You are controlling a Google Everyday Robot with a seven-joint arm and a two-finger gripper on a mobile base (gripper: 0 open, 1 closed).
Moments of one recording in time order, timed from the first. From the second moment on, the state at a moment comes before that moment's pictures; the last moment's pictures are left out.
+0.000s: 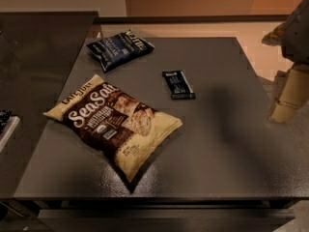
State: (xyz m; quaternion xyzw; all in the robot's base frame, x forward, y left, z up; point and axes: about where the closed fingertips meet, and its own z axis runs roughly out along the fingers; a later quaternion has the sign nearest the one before) arm 0.438 -0.217 0.976 -0.60 0.78 -0.03 0.16
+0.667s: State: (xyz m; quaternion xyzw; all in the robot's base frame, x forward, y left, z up) arm 0.443 -0.210 0.970 -0.61 0.78 -0.02 0.17
